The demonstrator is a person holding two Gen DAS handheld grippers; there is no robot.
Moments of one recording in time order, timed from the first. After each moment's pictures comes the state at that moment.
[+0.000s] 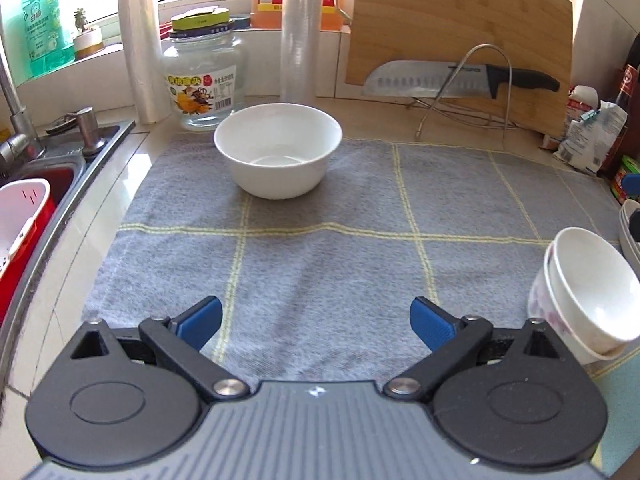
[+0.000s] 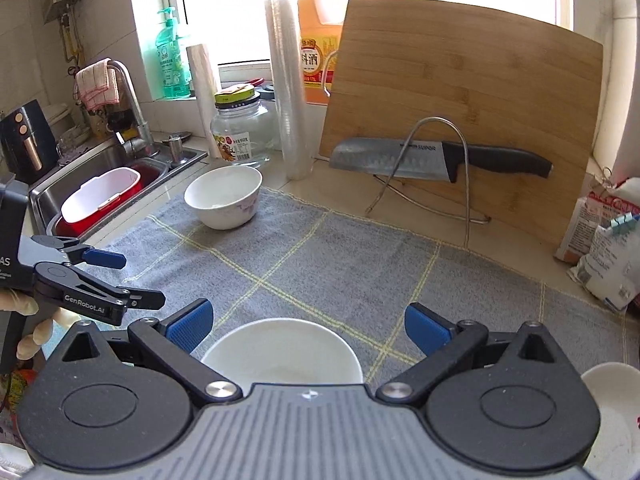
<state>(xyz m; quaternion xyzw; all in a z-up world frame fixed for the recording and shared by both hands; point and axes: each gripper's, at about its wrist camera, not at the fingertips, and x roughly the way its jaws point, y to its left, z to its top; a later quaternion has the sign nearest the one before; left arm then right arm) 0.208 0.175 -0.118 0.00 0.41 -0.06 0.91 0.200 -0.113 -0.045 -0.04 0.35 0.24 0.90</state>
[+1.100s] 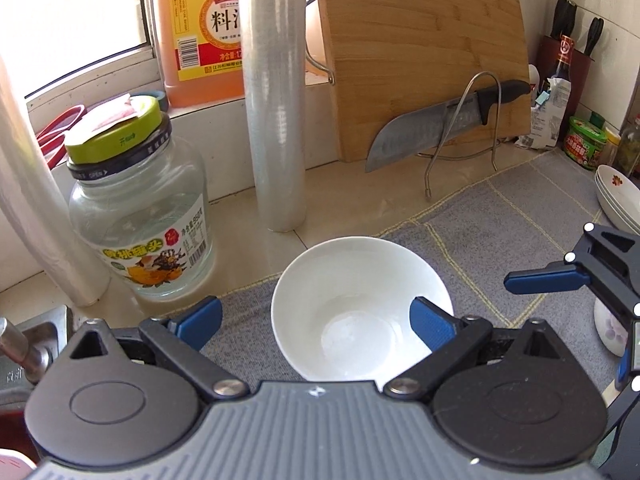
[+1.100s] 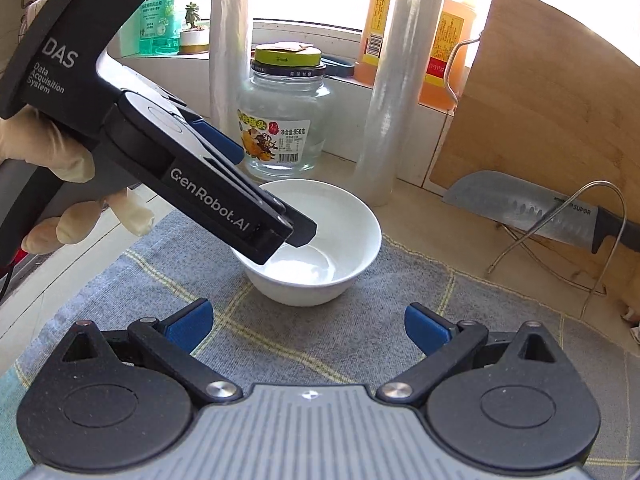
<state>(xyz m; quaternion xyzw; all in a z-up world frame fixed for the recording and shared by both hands) 0.372 0.241 -0.105 0.11 0.37 -0.28 0.88 0.287 0.104 -0.102 -0.11 0.37 0.15 0.91</state>
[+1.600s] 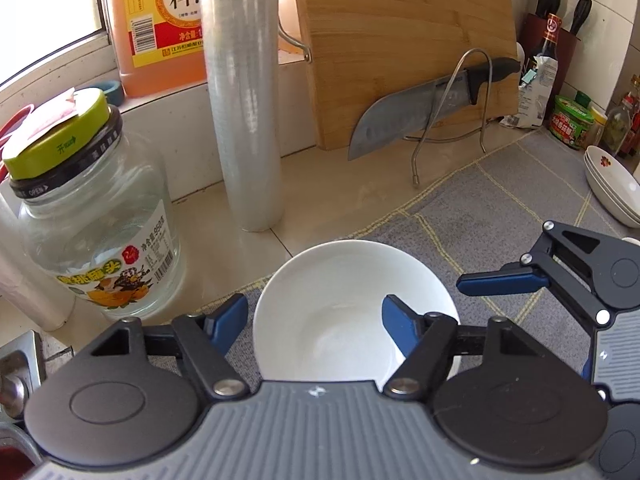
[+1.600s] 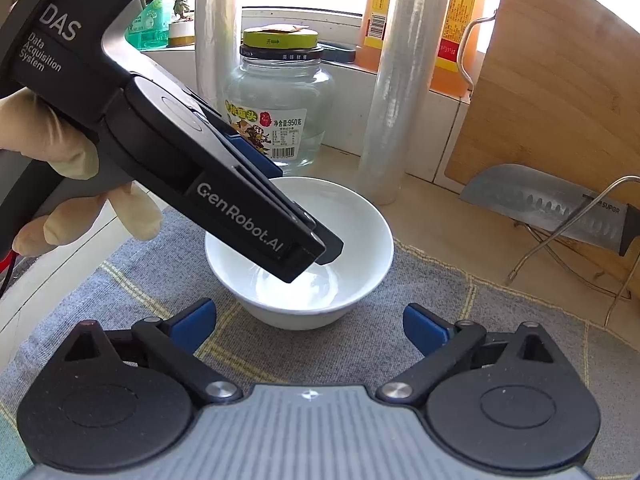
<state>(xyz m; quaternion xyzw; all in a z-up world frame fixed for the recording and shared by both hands) 0.397 0.226 -0.117 0.13 0.40 -0.32 0.85 0.320 0.110 -0.118 -0.10 0.38 0.16 0.91</state>
